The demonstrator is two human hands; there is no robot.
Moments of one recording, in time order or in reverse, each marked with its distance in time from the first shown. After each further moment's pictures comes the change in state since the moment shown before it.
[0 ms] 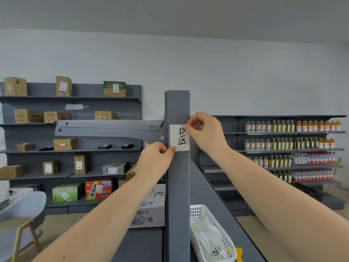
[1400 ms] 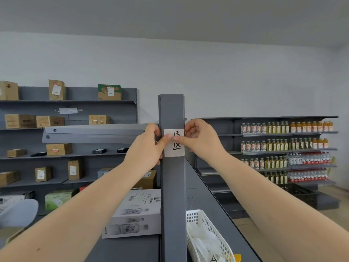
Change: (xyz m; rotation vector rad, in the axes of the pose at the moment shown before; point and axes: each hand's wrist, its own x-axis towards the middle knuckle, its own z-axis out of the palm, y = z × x) left_hand 0.026 0.021 -0.025 0.070 -0.139 0.188; right_hand -0.002 0.008 -0.002 0.118 -0.134 0.144
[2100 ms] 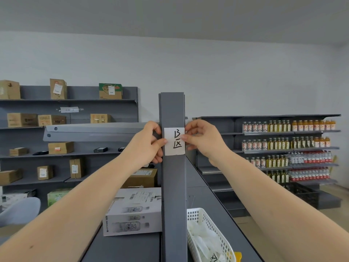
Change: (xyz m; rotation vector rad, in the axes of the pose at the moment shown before) left_hand 0.006 -0.008 -0.008 -0.095 -0.142 0.029; right_hand 0.001 0.007 -0.005 0.281 -0.084 0.101
